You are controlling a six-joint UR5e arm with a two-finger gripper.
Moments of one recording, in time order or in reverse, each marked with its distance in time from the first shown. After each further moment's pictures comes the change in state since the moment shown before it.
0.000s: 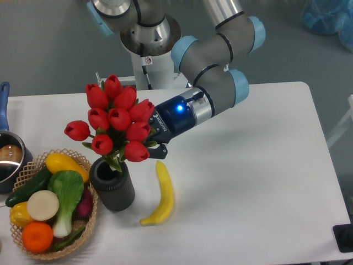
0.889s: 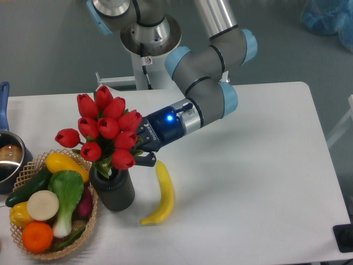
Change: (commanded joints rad) arm -0.015 -0.031 -0.041 0.035 0.000 0.048
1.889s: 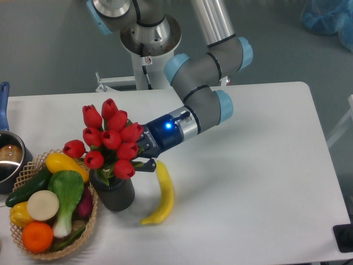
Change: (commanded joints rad) arm 0.003 -0.046 -0.044 0.003 0.008 0.071
